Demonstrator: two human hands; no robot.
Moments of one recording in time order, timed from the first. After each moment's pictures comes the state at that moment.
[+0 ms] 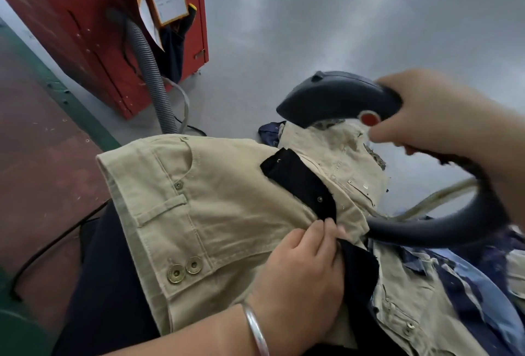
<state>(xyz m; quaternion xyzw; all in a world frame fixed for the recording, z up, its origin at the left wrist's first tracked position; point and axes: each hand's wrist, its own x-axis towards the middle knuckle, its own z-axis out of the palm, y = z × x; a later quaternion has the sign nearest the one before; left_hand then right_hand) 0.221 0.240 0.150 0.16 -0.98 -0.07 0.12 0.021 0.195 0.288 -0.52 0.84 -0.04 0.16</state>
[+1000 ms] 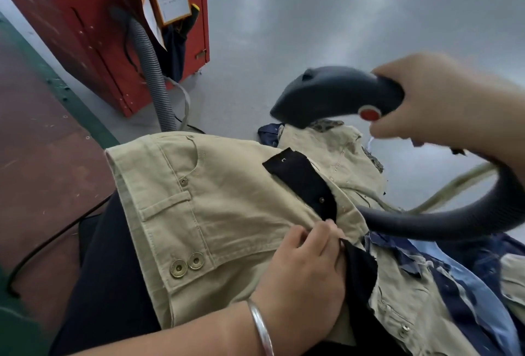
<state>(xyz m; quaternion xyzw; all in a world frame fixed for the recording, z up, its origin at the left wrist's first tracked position) 0.219 0.243 0.154 0.17 -0.98 -0.06 0.09 0.033 0.187 0.308 -0.57 0.81 -0.01 0.11</state>
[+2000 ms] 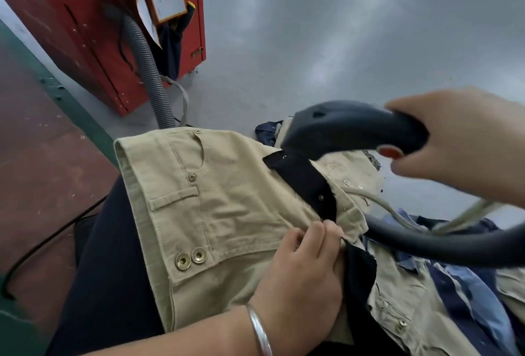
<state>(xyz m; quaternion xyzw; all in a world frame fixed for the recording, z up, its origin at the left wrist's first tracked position) 0.220 0.248 0.151 0.18 -0.98 -0.06 0.08 0.048 0.229 0.310 -0.56 0.82 0.07 0.05</state>
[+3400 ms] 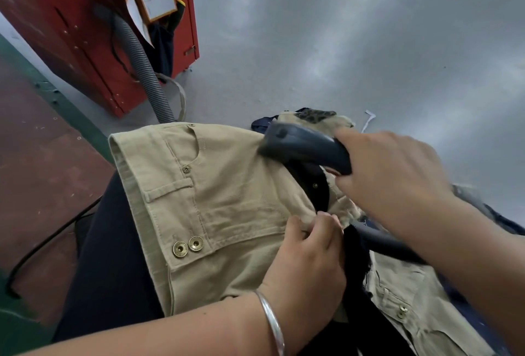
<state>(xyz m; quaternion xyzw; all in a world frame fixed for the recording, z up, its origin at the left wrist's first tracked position) 0.215 0.258 0.155 0.15 -0.99 -0.01 0.05 0.085 0.241 0.249 -0.52 0.85 0.10 -0.03</state>
